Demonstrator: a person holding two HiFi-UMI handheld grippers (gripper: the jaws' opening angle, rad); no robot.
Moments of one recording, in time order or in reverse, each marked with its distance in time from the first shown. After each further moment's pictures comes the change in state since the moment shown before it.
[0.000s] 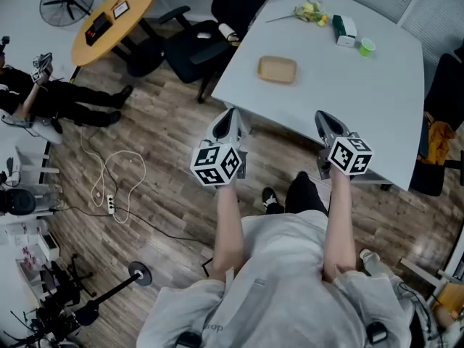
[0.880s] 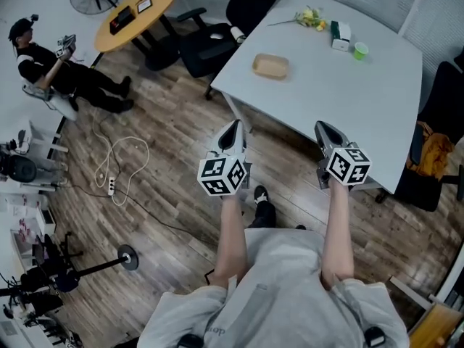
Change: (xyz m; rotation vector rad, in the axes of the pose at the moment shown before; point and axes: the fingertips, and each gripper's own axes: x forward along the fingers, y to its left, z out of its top) left arm -0.079 -0.117 -0.034 0.030 -0.054 0.104; right arm -0.114 -0.017 -0.008 -0.048 0.016 0.104
